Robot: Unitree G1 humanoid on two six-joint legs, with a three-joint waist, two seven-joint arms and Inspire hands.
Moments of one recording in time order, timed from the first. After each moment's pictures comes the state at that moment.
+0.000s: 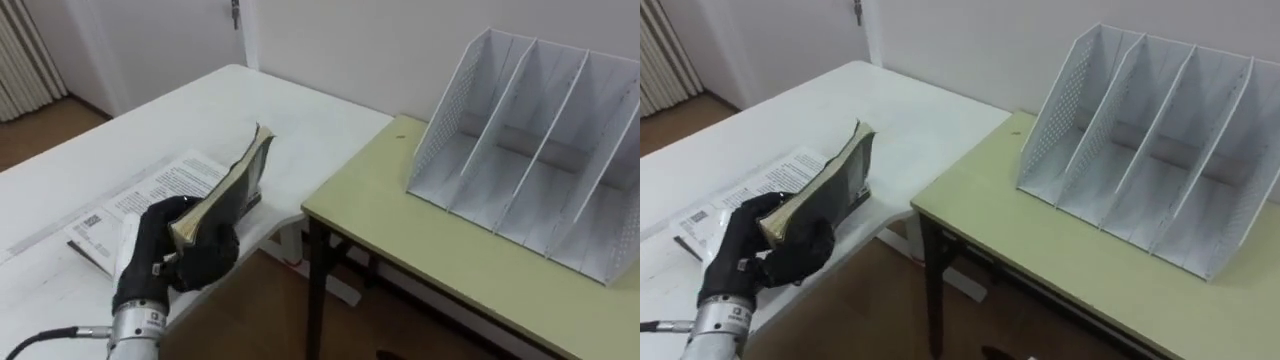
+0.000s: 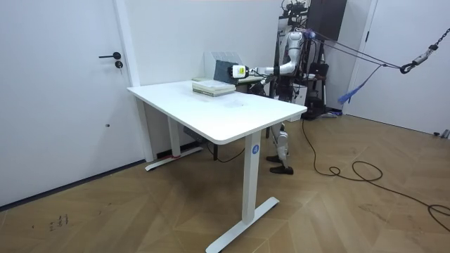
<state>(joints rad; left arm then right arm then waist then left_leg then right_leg) 0.04 0.27 -0.09 0.06 -0.02 -0.02 0.22 0.12 -0.26 0.26 0.46 -0.06 0.00 0.37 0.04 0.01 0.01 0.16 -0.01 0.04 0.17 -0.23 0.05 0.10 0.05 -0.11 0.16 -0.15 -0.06</state>
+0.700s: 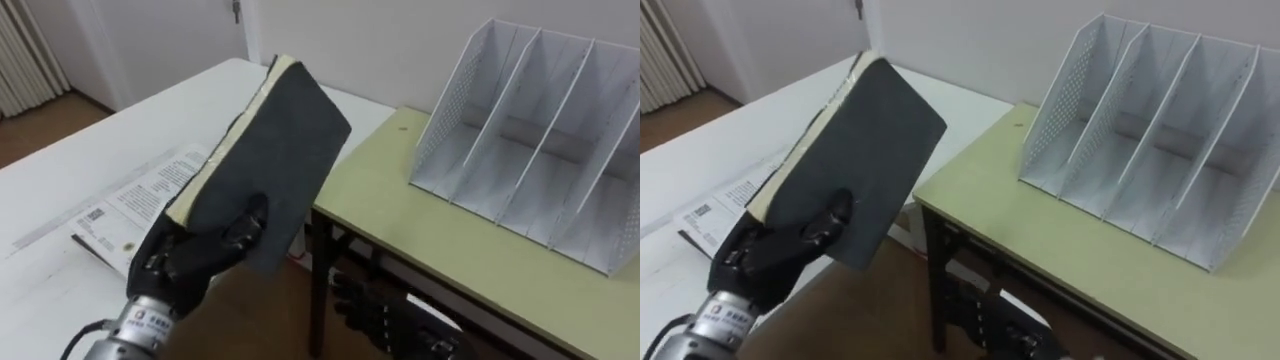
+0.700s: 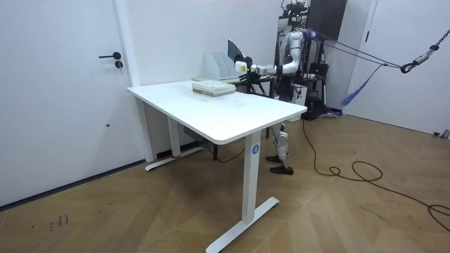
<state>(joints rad) 0.11 0.30 -0.04 -0.05 -0.79 -0.06 -0.31 0.12 -0.29 0.16 0.17 0.40 -0.01 0.64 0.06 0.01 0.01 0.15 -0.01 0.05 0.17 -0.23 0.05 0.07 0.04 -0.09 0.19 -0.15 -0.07</state>
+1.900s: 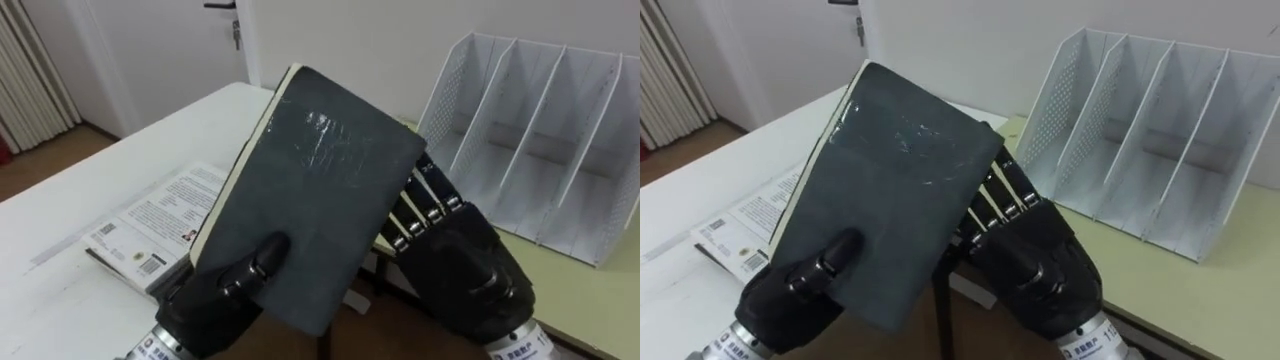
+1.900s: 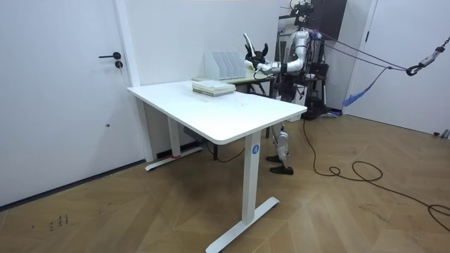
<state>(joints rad) 0.11 0.34 -0.04 0.00 -1.07 0.26 -0.70 0.16 -0.31 0.10 -0.16 1.34 0.21 0.64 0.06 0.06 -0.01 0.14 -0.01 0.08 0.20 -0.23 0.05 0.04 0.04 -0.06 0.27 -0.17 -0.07</state>
